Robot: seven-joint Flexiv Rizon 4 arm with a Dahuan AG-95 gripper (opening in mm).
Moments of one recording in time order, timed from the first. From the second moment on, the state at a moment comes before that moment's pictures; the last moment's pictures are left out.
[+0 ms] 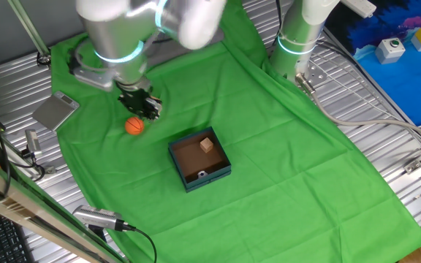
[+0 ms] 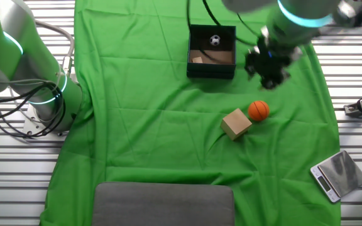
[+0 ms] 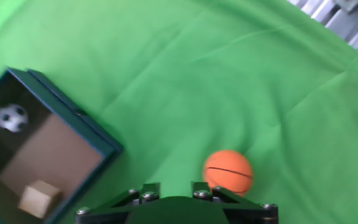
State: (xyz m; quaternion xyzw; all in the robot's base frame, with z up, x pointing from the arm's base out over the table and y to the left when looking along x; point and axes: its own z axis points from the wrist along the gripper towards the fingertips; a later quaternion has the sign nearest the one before) arm 0.548 0.039 0.134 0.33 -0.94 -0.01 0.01
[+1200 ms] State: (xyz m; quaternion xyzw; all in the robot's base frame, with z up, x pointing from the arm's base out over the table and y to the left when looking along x) arm 0.544 0.038 0.135 0.35 -0.93 -0.02 0.03
